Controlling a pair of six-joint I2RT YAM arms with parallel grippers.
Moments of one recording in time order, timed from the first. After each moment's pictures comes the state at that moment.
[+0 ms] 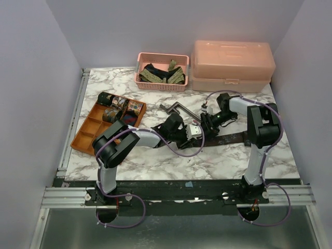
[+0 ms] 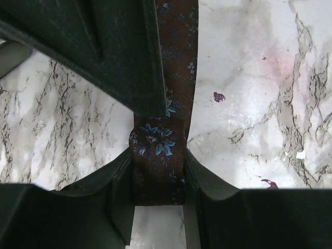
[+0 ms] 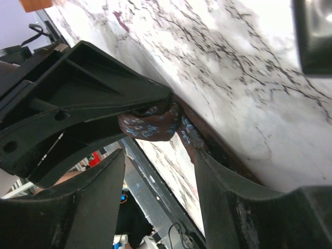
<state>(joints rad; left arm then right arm) -0.82 1.90 0.93 0.35 0.52 0.35 0.17 2.03 1.28 -0.93 -0.91 -0.18</state>
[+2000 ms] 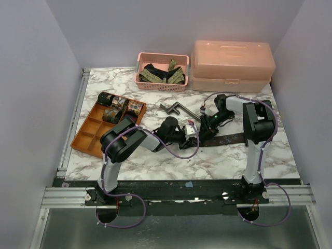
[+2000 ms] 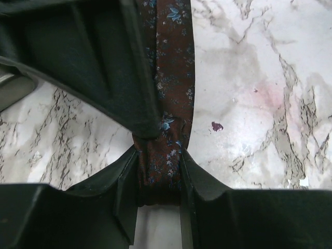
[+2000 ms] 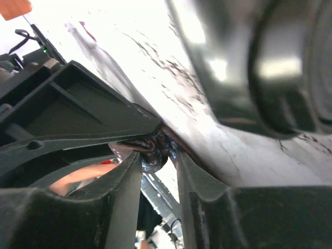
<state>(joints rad) -0.80 2.04 0.85 0.82 0.65 0.20 0.17 2.13 1.33 -0.95 -0.86 -0.13</state>
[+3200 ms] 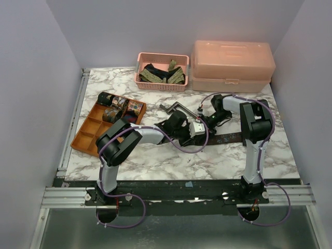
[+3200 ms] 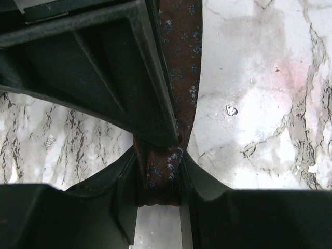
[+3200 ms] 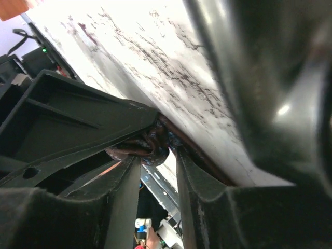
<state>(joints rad) -0.83 1.95 1.05 0.22 0.50 0.37 0.21 2.15 1.38 -0.99 -0.85 -0.10</state>
